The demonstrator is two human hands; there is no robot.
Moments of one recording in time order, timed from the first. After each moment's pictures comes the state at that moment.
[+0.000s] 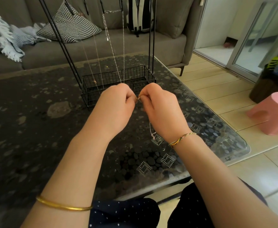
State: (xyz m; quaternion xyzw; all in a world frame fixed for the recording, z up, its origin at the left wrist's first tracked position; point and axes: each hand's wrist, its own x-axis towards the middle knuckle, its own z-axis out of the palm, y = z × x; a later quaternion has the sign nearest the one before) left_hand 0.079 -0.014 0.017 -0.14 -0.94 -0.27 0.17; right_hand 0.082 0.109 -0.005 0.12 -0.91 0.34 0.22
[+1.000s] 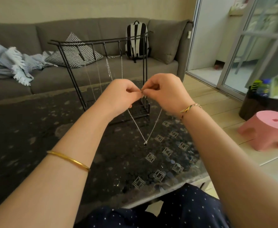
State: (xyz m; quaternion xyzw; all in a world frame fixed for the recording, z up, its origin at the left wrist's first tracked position) left_hand 0.065 0.001 0.097 -0.16 -0.91 -0.39 0.05; right_hand 0.068 0.142 0.094 0.13 -0.92 0.30 0.21
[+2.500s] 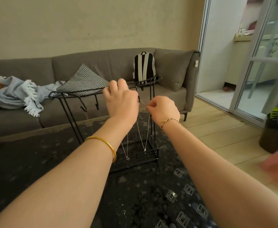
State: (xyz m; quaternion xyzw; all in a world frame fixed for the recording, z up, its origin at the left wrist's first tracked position) left_hand -0.086 0.026 0.135 -0.05 -0.93 0.00 0.36; right_hand -0.082 0.137 0.120 -0.03 -0.93 0.33 0.17
